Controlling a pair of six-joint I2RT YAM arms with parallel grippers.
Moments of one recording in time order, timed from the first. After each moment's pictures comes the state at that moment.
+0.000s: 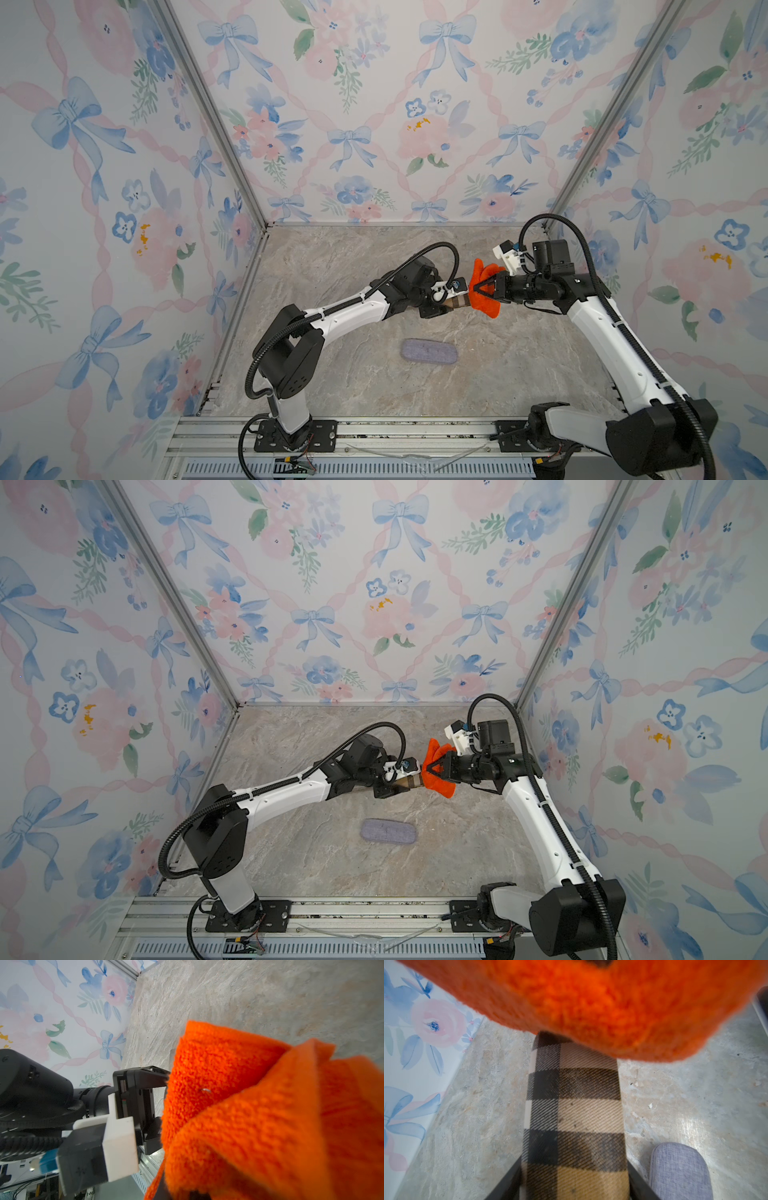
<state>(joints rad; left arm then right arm) -0.81 1.73 1.24 -0.17 0.29 0.58 0.18 1.25 1.18 -0.83 -0.69 0.30</state>
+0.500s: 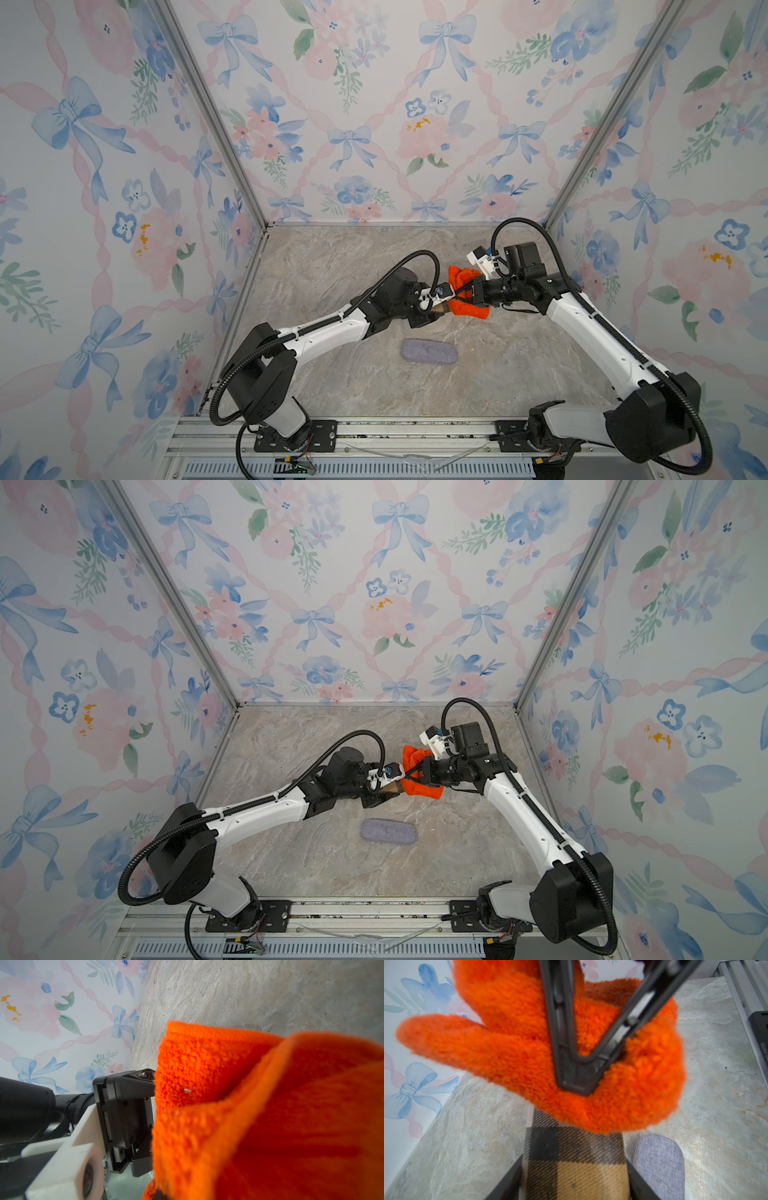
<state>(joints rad) -0.82 1.55 1.03 -0.02 0.24 0.48 0.31 1.31 1.14 -0.71 -0.72 0.37</state>
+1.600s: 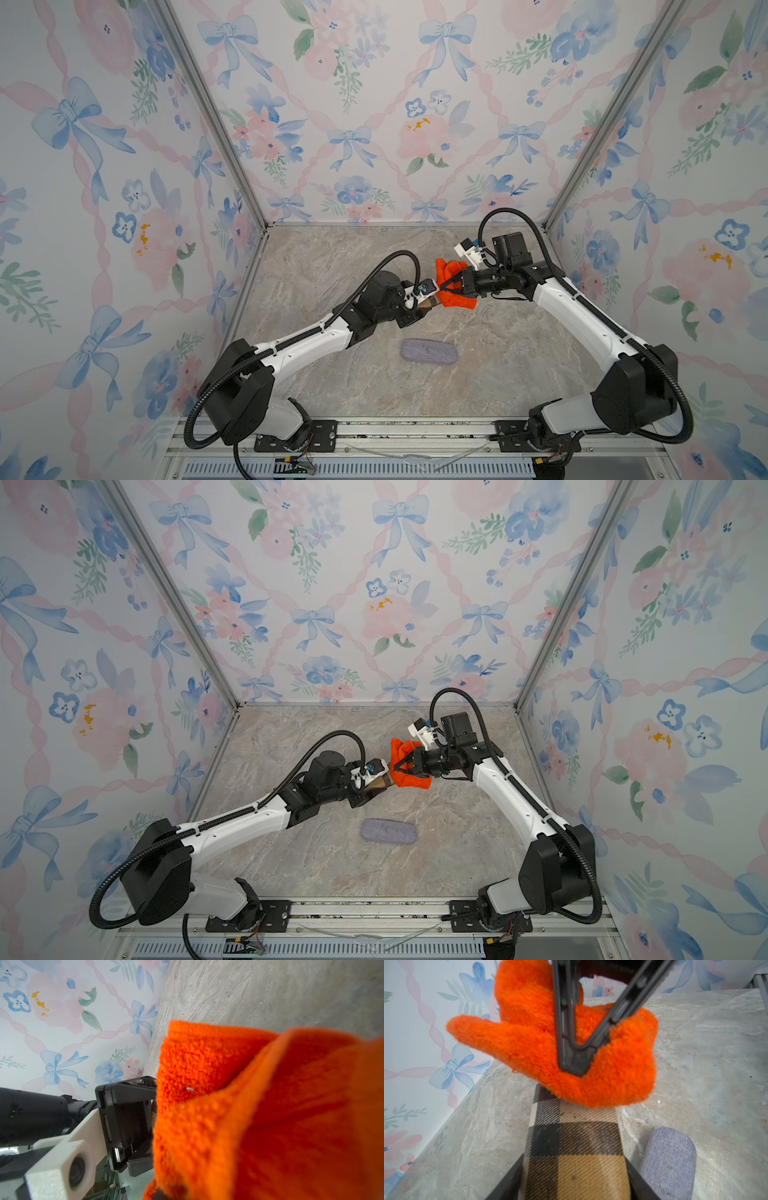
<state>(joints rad) -0.77 1.40 0.90 0.03 0.17 0.41 0.37 1.47 1.25 -0.67 -0.84 0.36</state>
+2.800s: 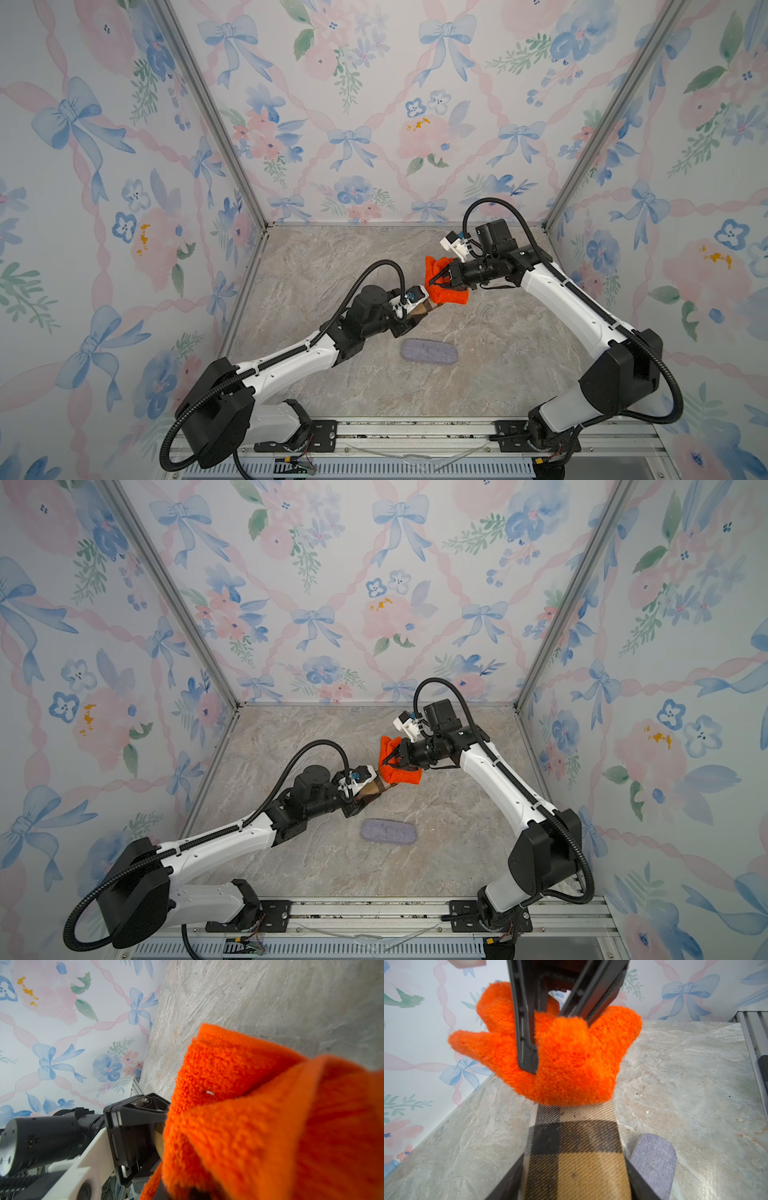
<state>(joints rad) -0.78 1.27 0.73 0.18 0.15 0.31 0.44 1.56 1.44 -0.79 -0.78 0.38</state>
